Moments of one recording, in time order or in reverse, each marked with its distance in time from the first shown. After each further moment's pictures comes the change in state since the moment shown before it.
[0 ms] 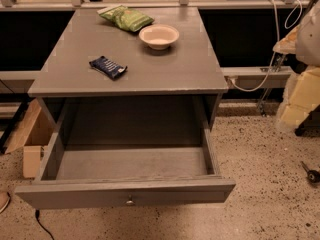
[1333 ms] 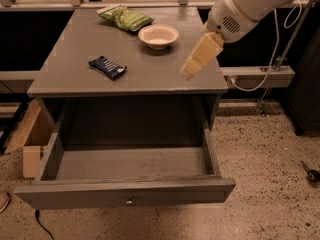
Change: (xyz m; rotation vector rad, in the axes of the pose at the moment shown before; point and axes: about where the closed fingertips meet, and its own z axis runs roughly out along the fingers) arm -0.153 -0.096 0.077 -0.074 -0.366 0.166
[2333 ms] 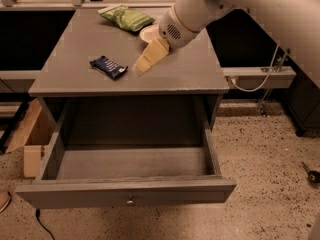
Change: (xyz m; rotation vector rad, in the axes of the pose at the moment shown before) arm -0.068 -0.006 0.092 -0.034 -0.060 0.125
